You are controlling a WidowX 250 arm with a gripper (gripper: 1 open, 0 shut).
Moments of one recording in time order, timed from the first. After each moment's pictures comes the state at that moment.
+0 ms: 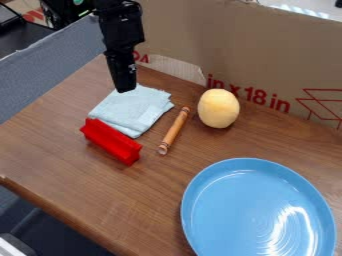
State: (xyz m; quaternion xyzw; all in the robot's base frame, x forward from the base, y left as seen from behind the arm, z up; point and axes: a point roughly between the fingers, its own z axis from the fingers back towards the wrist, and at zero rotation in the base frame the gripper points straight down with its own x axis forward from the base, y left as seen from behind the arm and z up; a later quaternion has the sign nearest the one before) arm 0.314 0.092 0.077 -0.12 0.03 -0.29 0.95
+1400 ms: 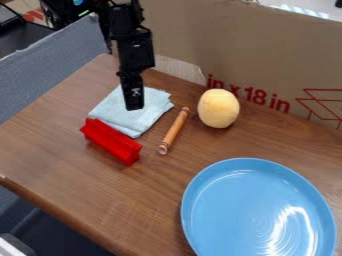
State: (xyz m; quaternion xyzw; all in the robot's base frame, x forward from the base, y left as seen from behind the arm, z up) arm 0.321 0.112 0.041 -0.11 0.05 -0.41 0.90
